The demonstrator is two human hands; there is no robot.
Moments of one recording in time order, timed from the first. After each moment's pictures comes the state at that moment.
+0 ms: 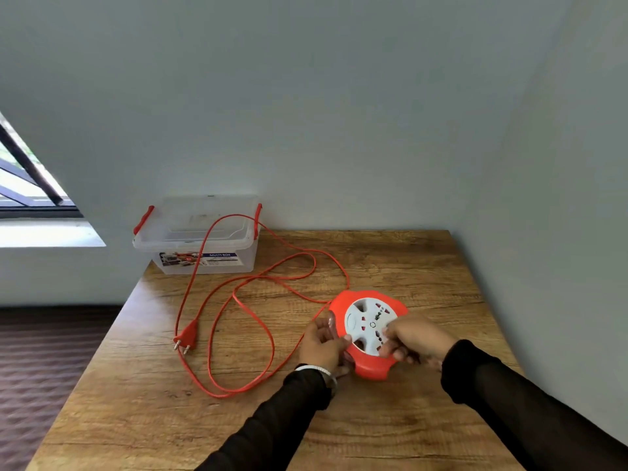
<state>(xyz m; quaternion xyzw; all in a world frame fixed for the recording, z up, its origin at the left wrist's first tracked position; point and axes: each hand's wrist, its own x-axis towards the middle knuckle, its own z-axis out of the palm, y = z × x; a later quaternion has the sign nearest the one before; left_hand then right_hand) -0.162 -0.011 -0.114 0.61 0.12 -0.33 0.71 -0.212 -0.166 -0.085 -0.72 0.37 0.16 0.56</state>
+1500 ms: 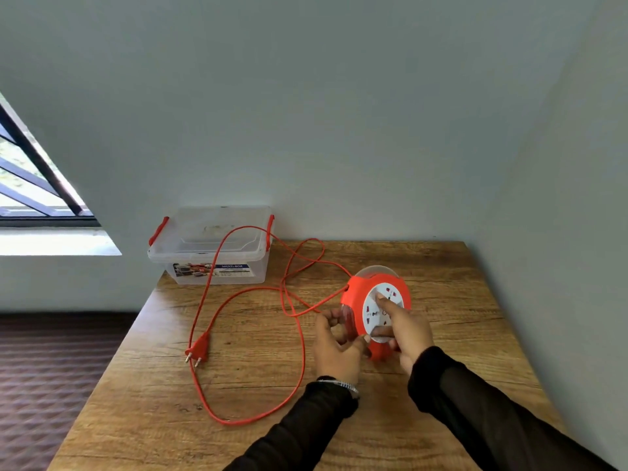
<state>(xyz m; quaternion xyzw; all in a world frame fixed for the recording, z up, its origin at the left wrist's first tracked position) -0.155 -0.024 -0.116 0.63 -0.01 -0.12 0.77 -0.177 -0.133 -0.085 -0.53 0.45 -0.10 0.71</state>
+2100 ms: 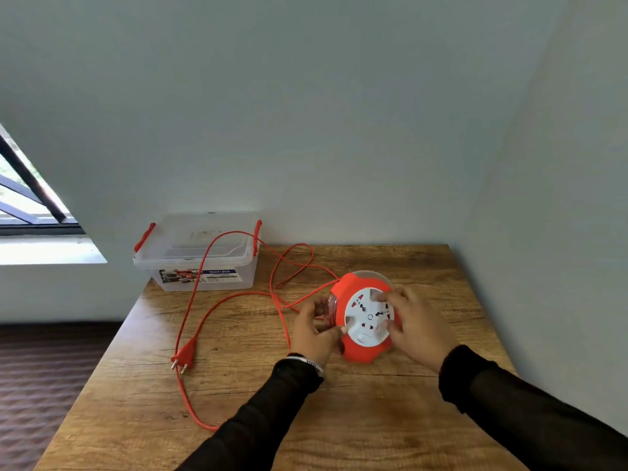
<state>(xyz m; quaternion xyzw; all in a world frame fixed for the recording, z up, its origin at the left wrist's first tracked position) -0.122 -0.014 -0.105 0.65 -0.09 -0.20 0.73 -0.206 -0.181 -0.068 -0.97 0.14 -0.07 0.18</state>
